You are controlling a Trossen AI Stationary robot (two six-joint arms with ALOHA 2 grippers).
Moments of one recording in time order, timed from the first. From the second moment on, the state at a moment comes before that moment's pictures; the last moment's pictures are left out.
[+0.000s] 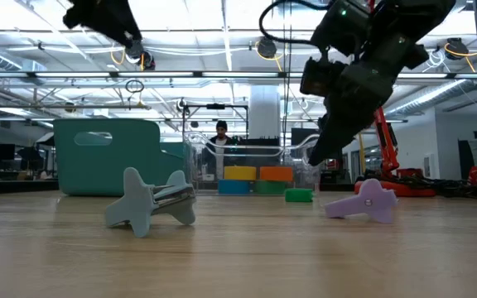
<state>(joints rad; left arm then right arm) -0.19 1.08 1.11 -0.93 -0.70 -0.74 -0.02 1.48 0.74 -0.15 -0.05 0.21</state>
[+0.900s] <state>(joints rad) -0.11 0.69 0.85 -0.74 -0.56 -0.66 -0.04 1.61 0.74 -0.03 -0.05 0.27</state>
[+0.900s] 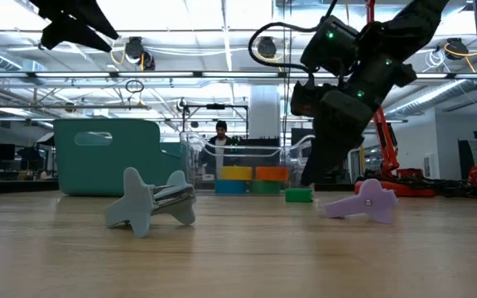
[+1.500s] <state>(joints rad) -0.11 0.69 0.85 -0.74 -0.52 -0.64 0.00 1.68 0.74 -0.02 0.01 0.35</state>
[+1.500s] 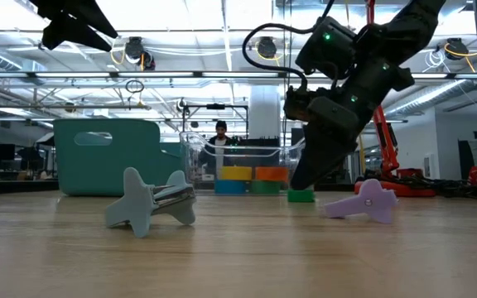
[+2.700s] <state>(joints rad) -0.11 0.69 0.85 -0.73 -0.52 -0.63 0.15 1.53 0.74 -0.18 0.02 0.21</state>
